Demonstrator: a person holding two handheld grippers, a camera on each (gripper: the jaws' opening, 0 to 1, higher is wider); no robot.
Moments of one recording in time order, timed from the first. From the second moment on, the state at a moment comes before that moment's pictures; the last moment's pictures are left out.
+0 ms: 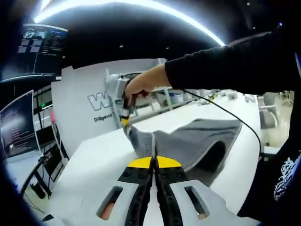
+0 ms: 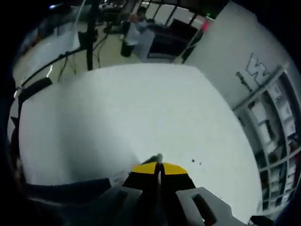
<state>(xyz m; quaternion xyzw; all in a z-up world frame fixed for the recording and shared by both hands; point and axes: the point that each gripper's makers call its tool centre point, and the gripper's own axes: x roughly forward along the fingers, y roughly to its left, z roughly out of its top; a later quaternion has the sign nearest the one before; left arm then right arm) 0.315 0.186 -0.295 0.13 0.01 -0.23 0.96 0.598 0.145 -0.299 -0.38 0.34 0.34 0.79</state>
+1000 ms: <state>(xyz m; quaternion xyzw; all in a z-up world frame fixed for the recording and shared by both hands) 0.301 0.276 -0.312 0.11 0.04 -0.13 0.98 0.603 0.243 -0.316 -0.39 0.33 0.38 0.77</state>
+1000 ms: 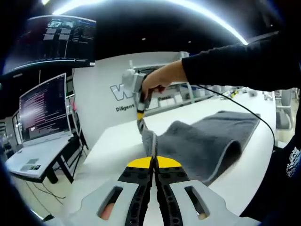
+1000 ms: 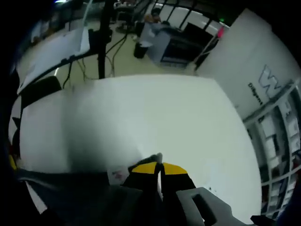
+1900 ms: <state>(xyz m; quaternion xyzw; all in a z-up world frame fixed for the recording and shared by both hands) 0.291 0.352 -0.335 0.10 0.07 -0.06 0.99 0.598 0.347 -0.341 -0.39 0.29 0.43 0.76</state>
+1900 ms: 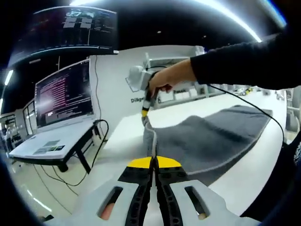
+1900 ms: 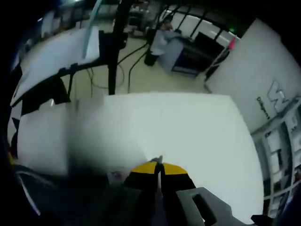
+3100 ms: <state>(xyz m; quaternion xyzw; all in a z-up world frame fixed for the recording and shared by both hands) 0.280 0.371 -0.372 0.09 0.12 -0.05 0.99 0.579 0.413 -0.398 -0.39 0.28 0.43 0.76</state>
